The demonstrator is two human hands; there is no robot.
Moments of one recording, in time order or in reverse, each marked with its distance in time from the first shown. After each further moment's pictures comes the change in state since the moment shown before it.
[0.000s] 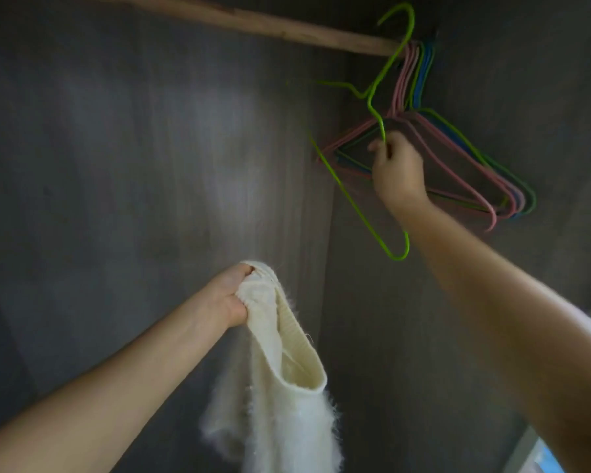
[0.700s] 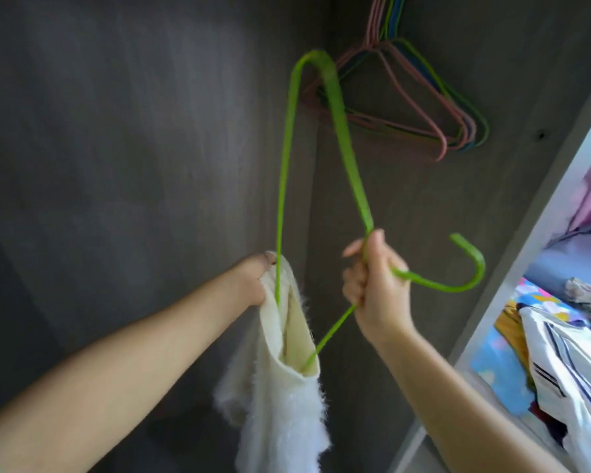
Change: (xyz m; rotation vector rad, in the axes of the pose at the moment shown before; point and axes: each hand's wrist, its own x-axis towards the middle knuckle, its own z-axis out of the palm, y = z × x) left_hand -0.012 -0.091 0.062 0.023 0.103 -0.201; right_hand -0.232 0.024 -0.072 1.062 -0.208 0.527
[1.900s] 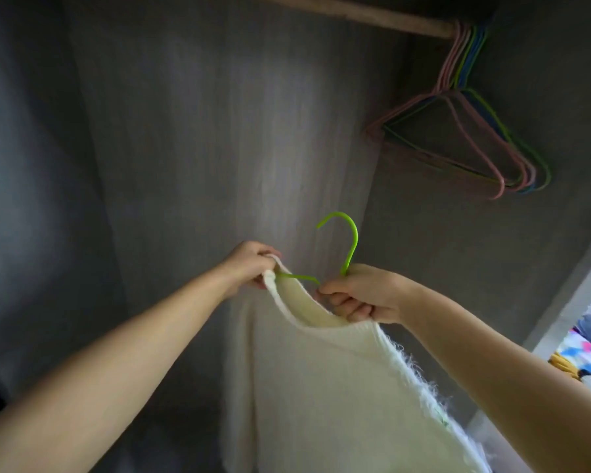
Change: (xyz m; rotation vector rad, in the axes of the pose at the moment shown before) left_hand -0.076 0.011 -0.092 0.466 0.139 0.460; right_hand 0.001 -0.029 0.064 -0.684 -0.684 0.848
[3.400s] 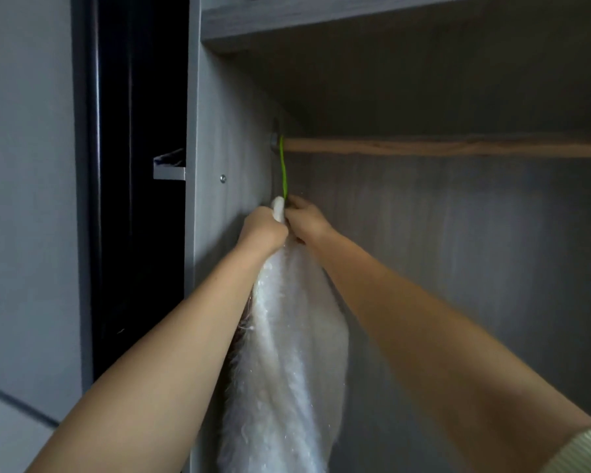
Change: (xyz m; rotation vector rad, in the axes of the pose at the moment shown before) left_hand -0.004 0.127 -0.334 0.576 1.025 0.017; right_hand 0.225 -0.376 0.238 -0.012 0.015 -0.951
